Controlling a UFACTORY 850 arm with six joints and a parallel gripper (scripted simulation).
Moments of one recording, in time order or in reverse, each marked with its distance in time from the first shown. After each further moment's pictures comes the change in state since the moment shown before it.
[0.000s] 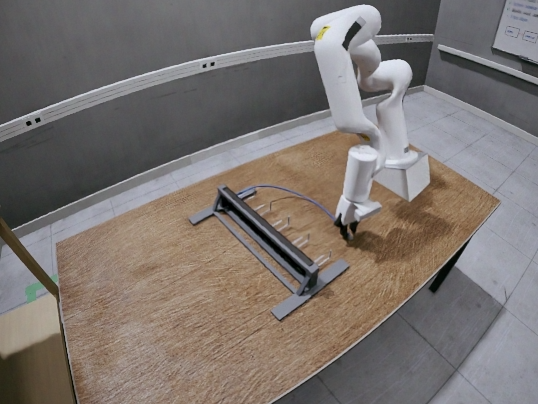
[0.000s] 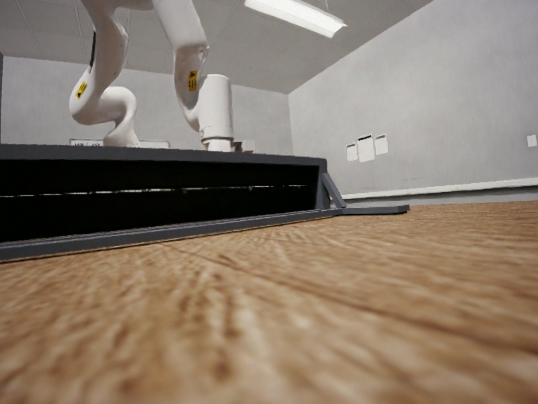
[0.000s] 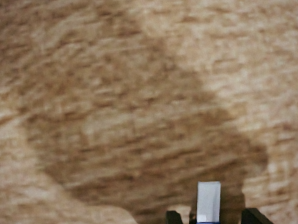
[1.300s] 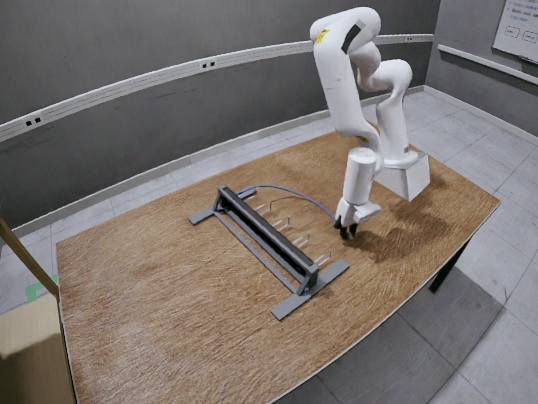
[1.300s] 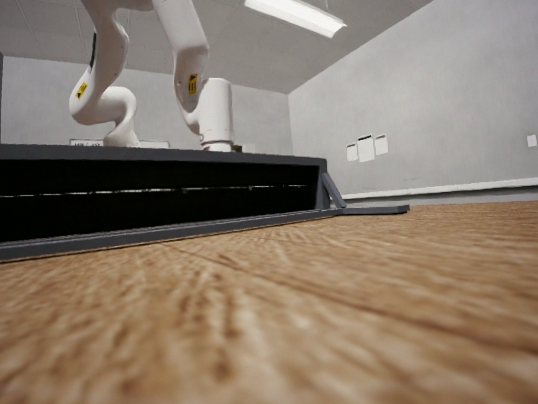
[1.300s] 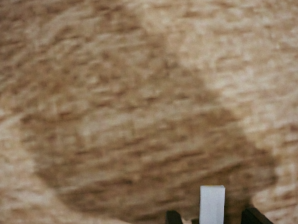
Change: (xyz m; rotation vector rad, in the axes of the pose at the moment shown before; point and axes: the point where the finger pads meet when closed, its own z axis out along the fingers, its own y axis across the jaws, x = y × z) arm 0.000 0.000 0.009 0.000 0.000 0.000
